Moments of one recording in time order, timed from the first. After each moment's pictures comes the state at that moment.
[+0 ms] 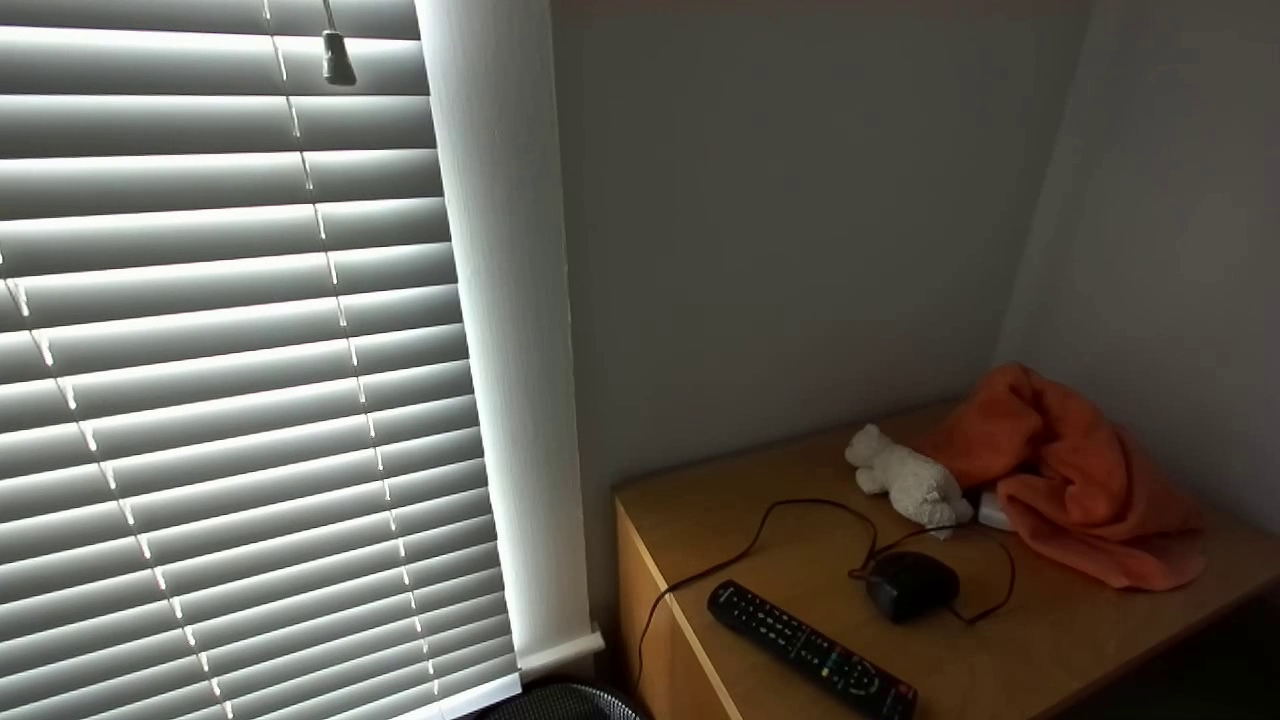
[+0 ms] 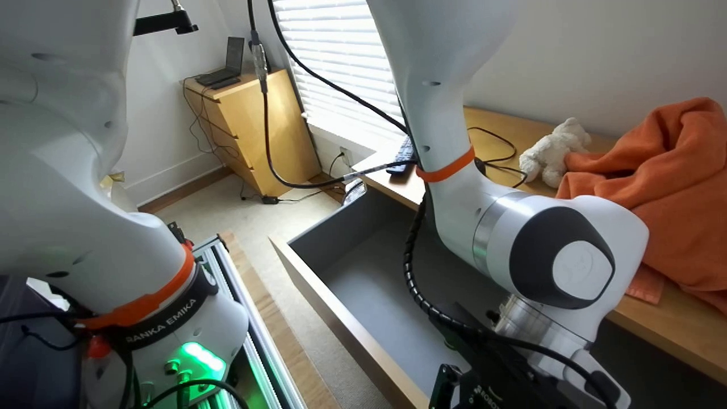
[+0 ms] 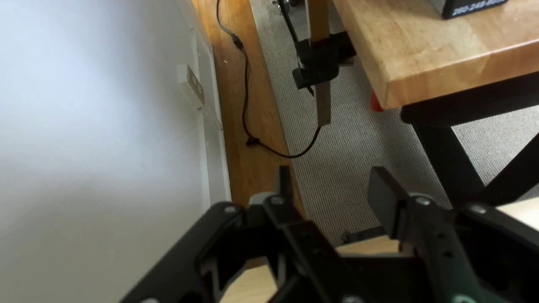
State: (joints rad) arm -0.35 0.70 -0.38 -2.18 -0.41 2.13 -0.16
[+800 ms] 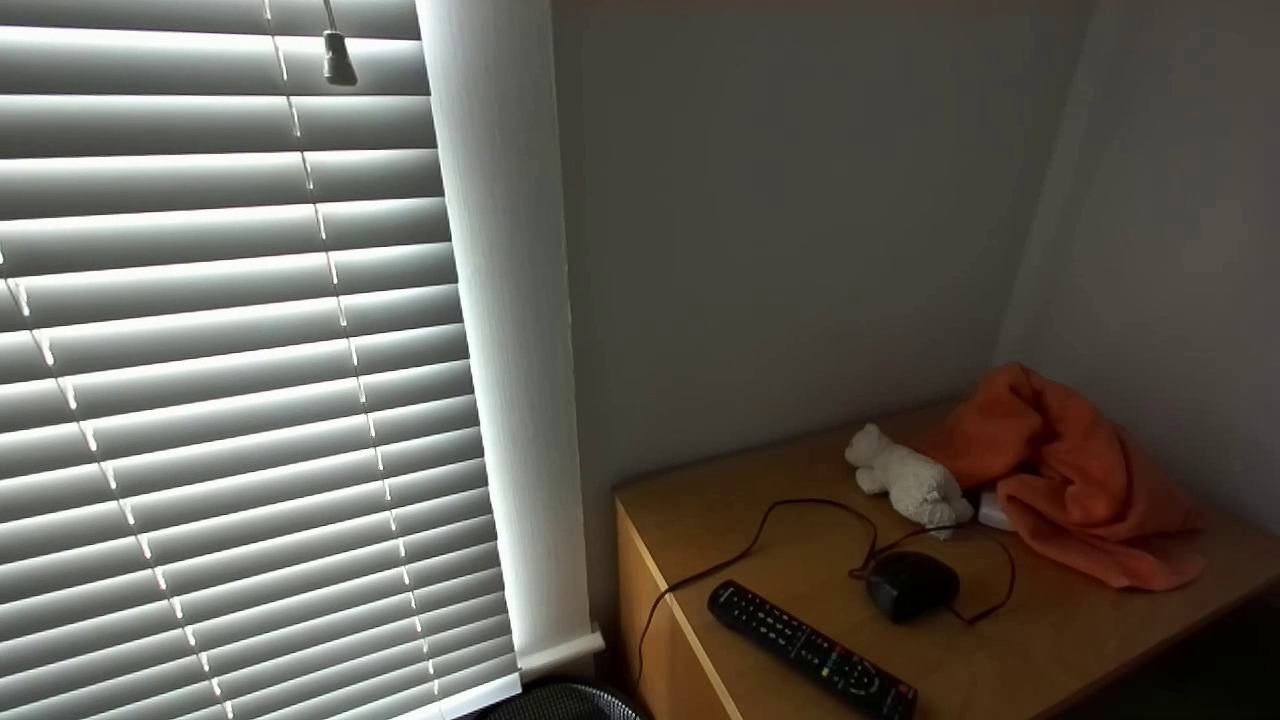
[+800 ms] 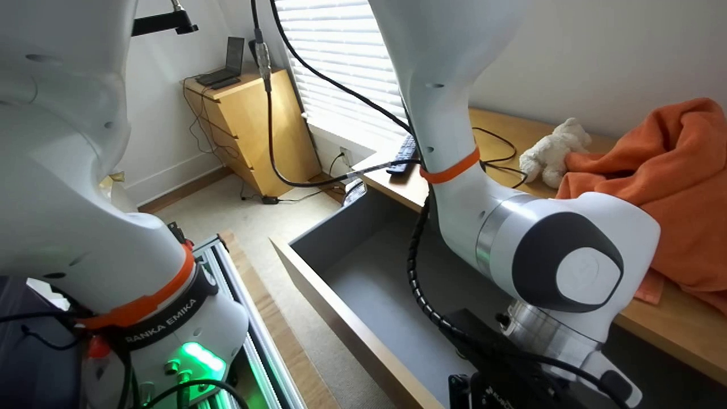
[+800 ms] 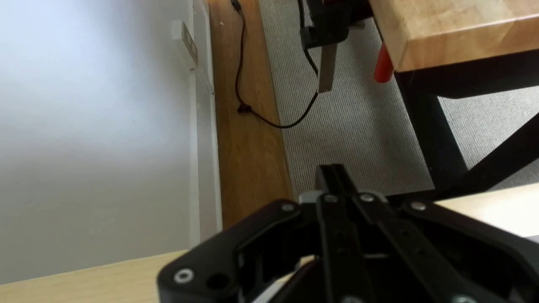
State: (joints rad) arm -0.39 0.69 -0.35 -2.18 -0.40 2.21 -0.26
